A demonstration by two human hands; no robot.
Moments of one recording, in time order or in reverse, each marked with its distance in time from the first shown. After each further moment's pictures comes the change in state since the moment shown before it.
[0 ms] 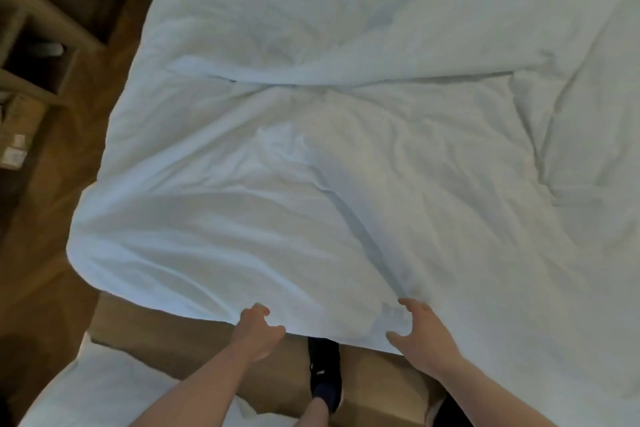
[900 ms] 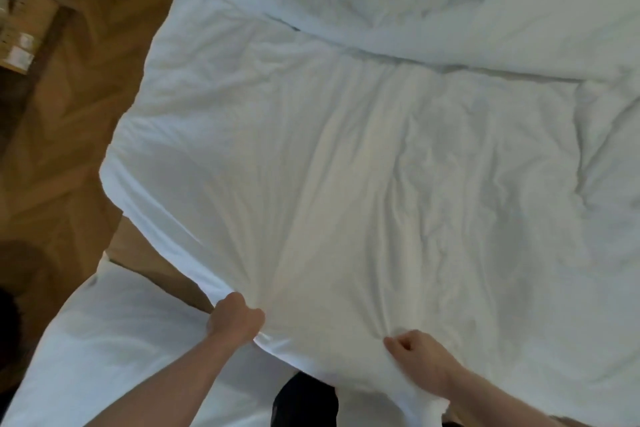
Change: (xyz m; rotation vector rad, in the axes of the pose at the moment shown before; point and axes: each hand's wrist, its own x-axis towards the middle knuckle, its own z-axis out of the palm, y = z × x) left_hand -0.053 -0.119 -0.048 0.005 0.084 -0.243; right_hand -0.084 -0.073 0.045 -0.211 -0.316 -0.008
